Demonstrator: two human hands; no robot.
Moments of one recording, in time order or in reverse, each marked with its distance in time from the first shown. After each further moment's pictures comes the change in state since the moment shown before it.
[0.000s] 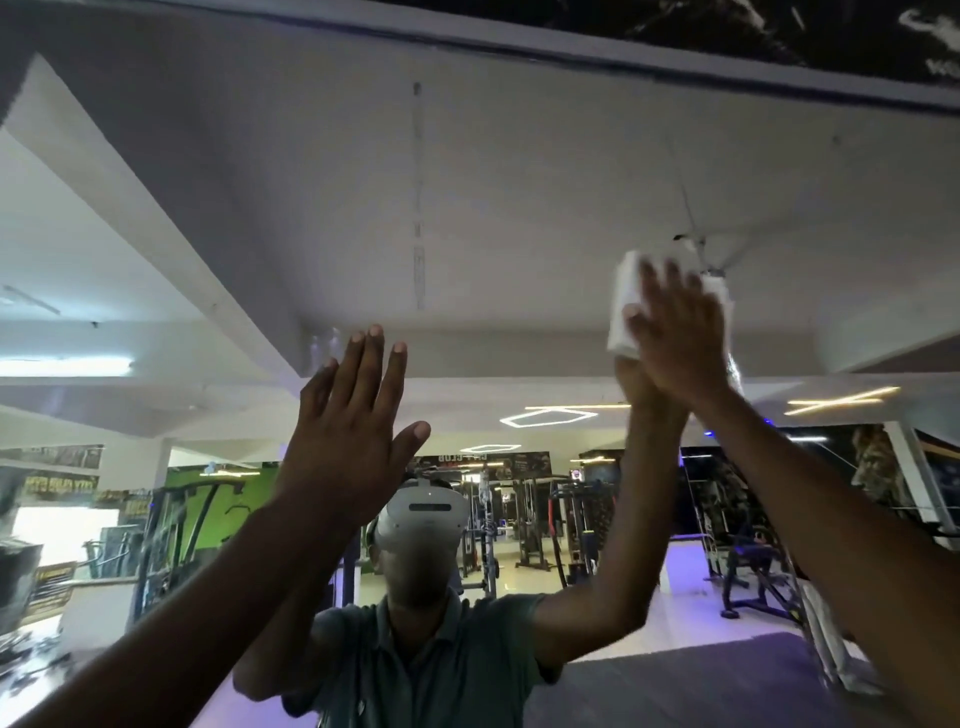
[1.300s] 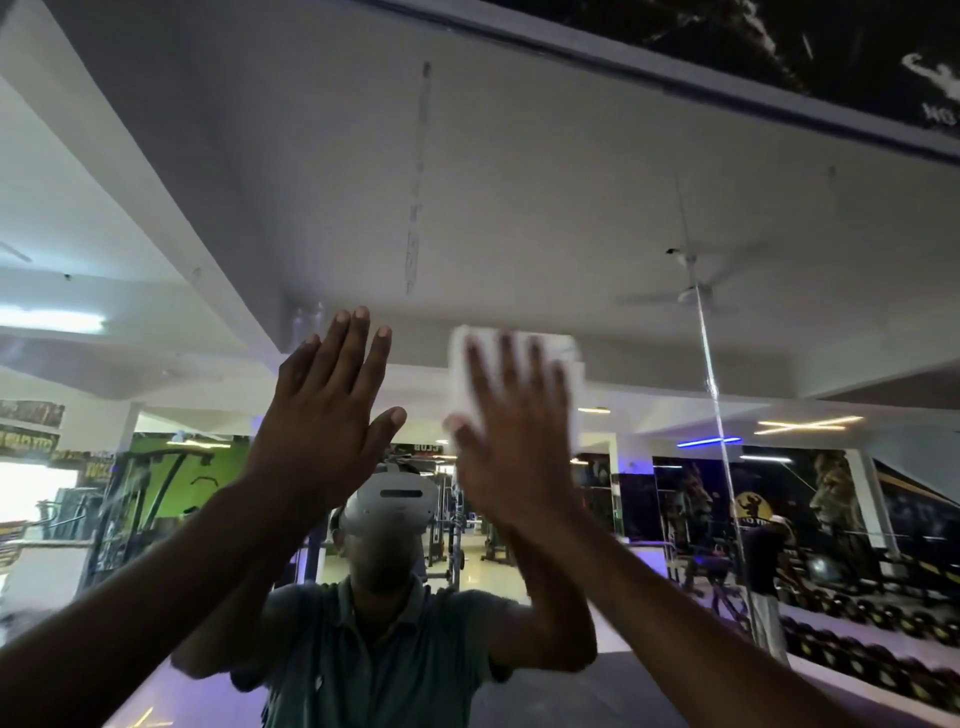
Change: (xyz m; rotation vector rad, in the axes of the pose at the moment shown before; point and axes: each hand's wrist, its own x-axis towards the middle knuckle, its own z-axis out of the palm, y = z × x) left_hand -0.003 0.005 -0.004 -0.047 -0.007 -0.016; right_hand -0.114 -0.127 0.010 0.049 -0.074 -0.300
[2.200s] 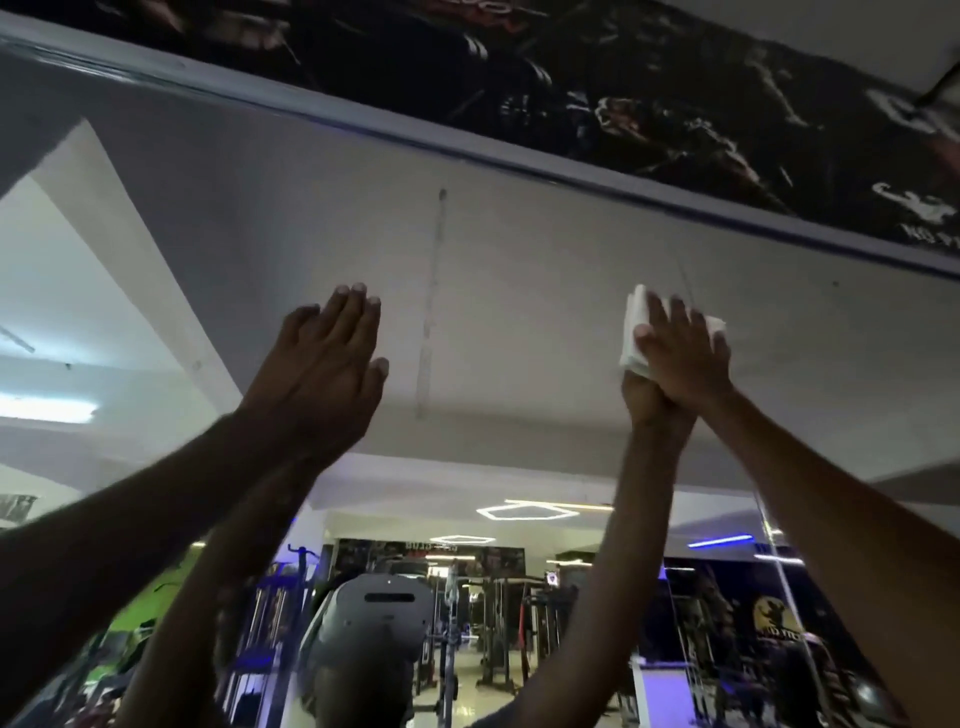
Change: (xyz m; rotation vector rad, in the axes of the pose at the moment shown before) left_hand 0.147 -0.075 -0.011 0.058 0.152 0.023; right_hand 0.211 0.208 -0.032 -0.096 -0.017 0.332
